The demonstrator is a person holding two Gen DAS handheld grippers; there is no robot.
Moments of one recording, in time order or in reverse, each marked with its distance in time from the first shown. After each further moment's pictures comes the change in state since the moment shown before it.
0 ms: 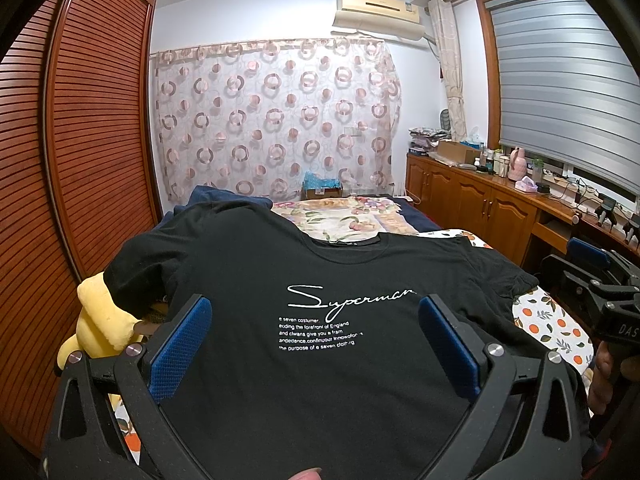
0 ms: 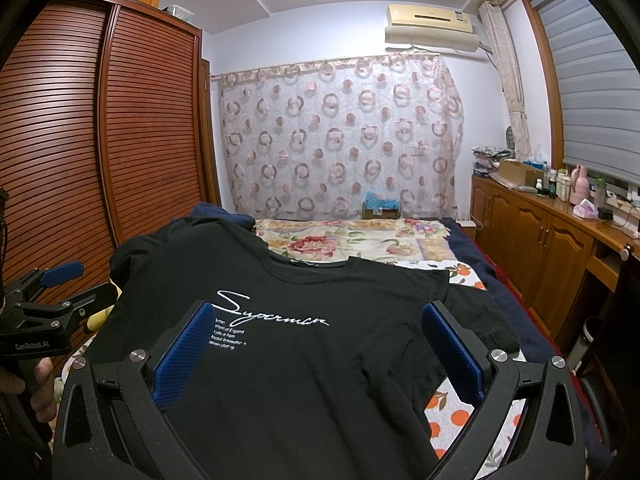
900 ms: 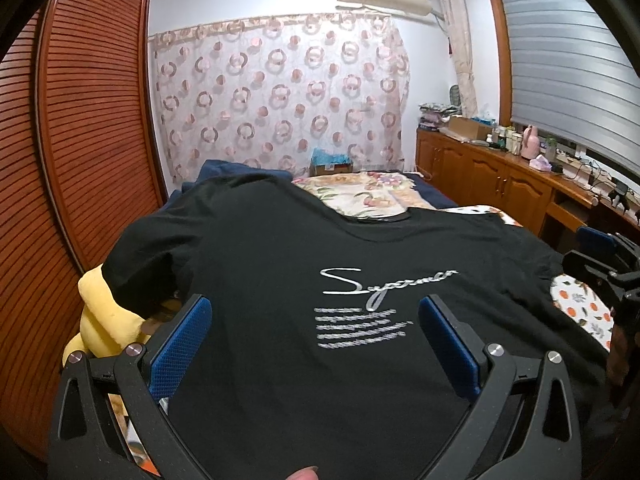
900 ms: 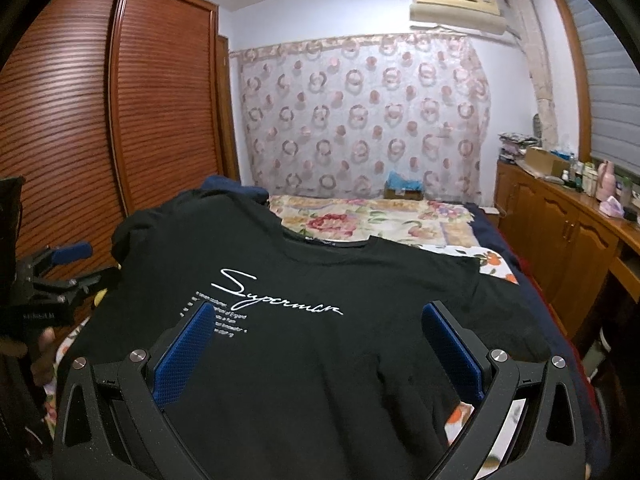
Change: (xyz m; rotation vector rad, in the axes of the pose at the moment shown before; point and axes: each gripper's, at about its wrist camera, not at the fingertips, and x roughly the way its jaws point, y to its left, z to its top) left arm 0.057 0.053 0.008 0.024 0.089 0.035; right arm 0.054 -0.014 0.012 -0.041 0.092 0.083
